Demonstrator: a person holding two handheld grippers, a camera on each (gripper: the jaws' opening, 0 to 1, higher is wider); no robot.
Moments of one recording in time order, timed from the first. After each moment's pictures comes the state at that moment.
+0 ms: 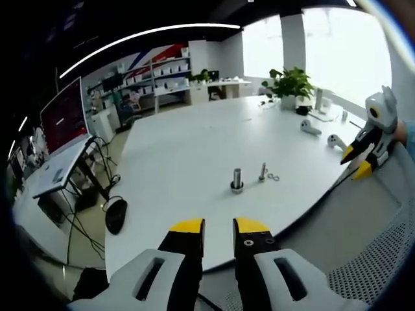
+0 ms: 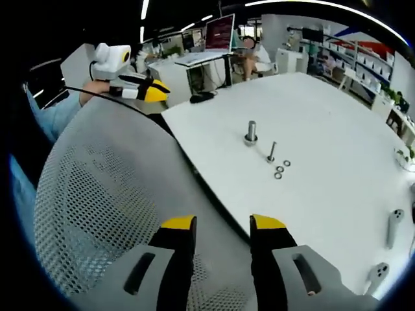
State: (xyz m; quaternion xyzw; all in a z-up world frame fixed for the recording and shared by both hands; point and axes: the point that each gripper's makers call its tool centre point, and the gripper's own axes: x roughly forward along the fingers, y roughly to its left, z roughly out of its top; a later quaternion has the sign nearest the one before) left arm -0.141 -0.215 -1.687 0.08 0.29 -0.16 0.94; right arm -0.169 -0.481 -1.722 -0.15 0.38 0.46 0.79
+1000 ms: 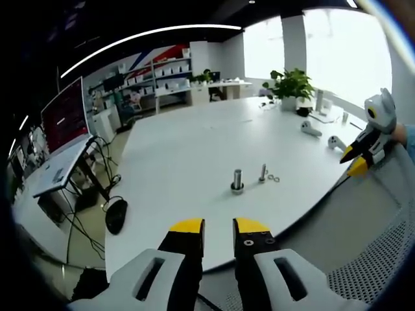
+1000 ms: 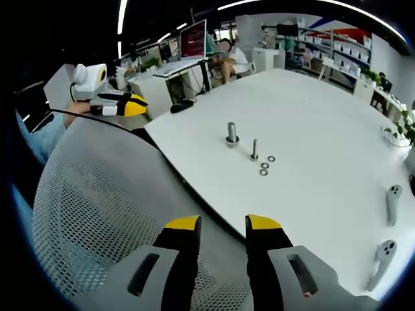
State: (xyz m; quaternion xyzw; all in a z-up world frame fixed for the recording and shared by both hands) left arm -0.141 -0.214 -1.687 0.08 0.29 -0.16 0.94; right arm -0.156 -0.493 -1.721 -0.11 0.38 0.40 0.82
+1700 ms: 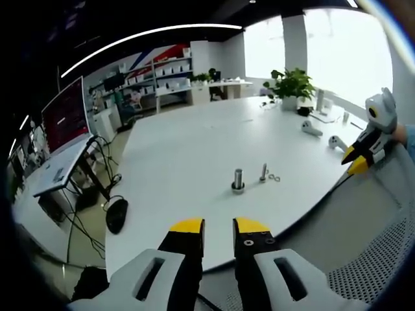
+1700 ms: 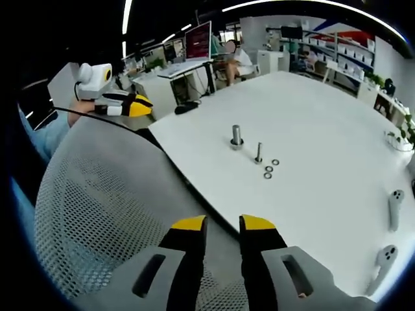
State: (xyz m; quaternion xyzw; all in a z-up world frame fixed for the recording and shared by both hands) left arm -0.141 -0.214 -1.687 0.08 0.29 -0.16 0.94; right arm -0.158 -0.487 -1.719 -0.12 0.38 0.42 0.82
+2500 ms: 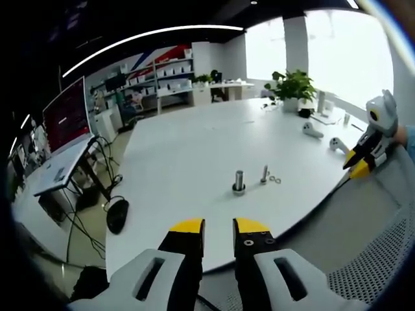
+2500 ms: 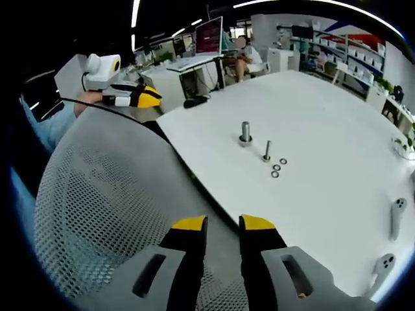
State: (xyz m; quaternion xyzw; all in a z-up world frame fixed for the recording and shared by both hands) left arm -0.140 -0.213 -1.685 0.08 0.29 -0.16 0.94; right arm -0.166 -0.483 -1.722 -0.14 0.38 0.45 0.80
